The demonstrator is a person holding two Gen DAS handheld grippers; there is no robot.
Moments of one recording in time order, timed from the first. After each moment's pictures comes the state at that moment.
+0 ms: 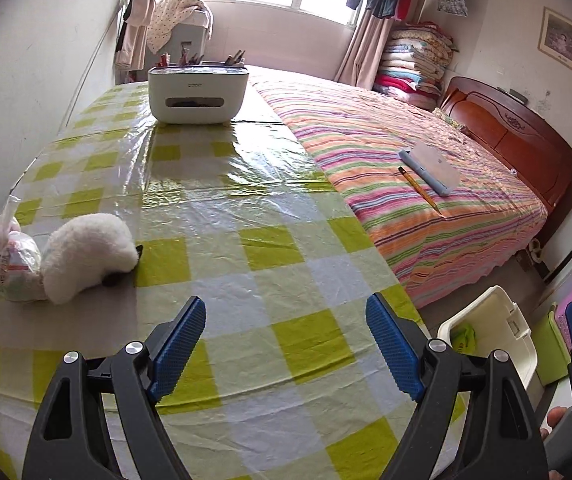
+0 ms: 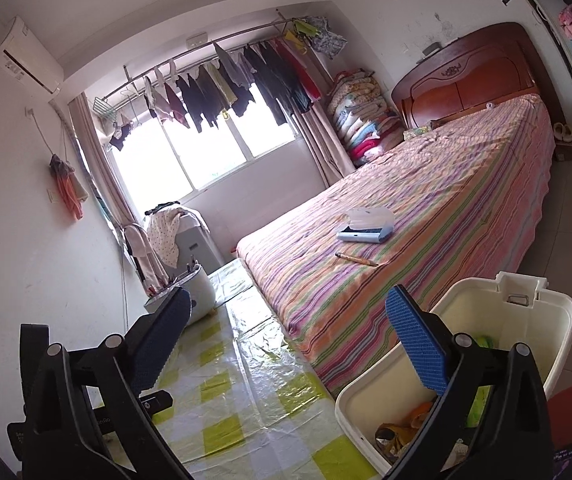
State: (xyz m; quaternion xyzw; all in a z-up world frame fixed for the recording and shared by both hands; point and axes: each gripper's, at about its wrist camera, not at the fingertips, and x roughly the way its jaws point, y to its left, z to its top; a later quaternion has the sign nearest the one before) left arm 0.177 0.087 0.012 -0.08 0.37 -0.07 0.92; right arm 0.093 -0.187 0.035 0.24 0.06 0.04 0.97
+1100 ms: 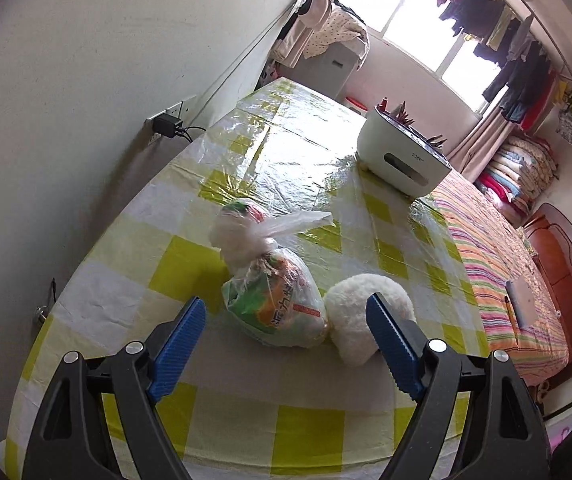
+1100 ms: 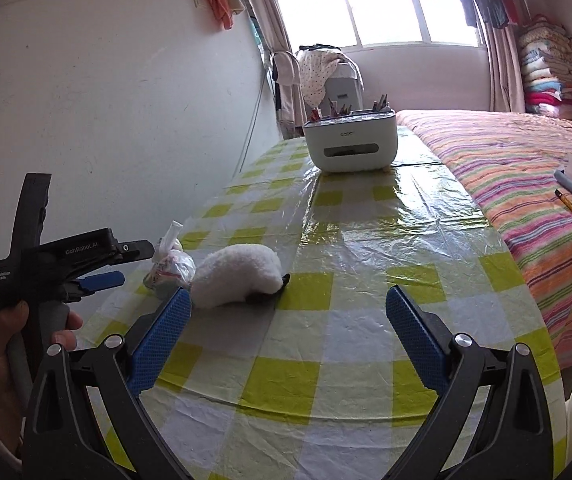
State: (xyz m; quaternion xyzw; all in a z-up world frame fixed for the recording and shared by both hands) left arm 0.161 0.322 -0.004 -0.27 0.34 0.10 0.89; right arm 0.168 0.036 0.017 0.01 0.26 0.31 0.92
